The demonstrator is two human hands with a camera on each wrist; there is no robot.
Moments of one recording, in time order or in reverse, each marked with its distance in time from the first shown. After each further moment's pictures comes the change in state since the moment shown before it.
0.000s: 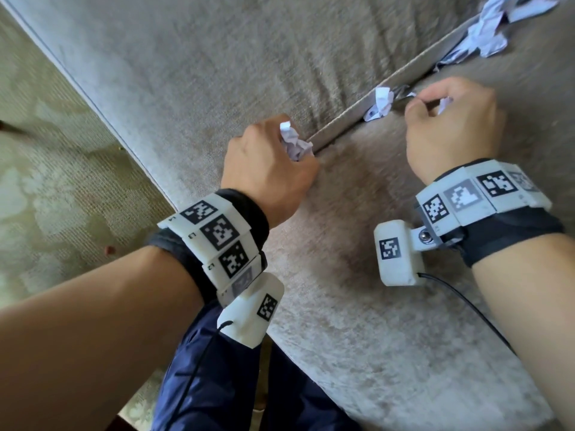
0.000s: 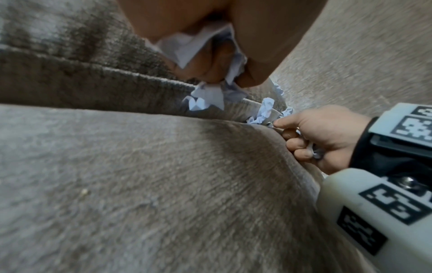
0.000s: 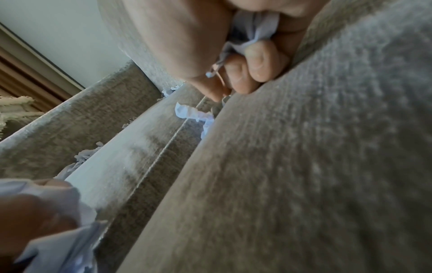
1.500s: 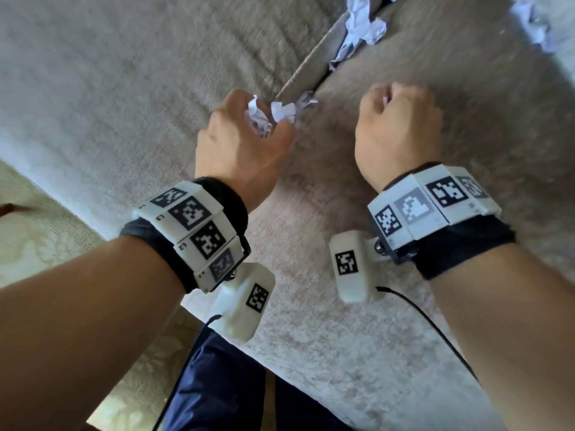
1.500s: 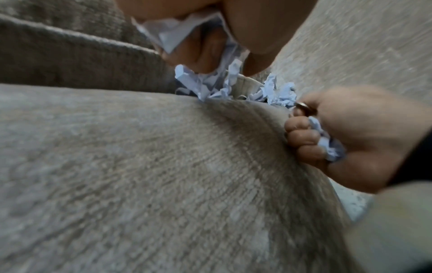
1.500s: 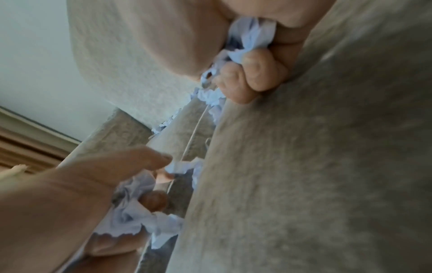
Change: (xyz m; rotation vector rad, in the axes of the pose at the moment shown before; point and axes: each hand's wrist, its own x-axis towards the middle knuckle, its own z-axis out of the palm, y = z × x) left_hand 0.027 0.079 0.045 0.076 0.010 0.039; right_hand 0.011 0.038 -0.034 0.146 -0.038 0.100
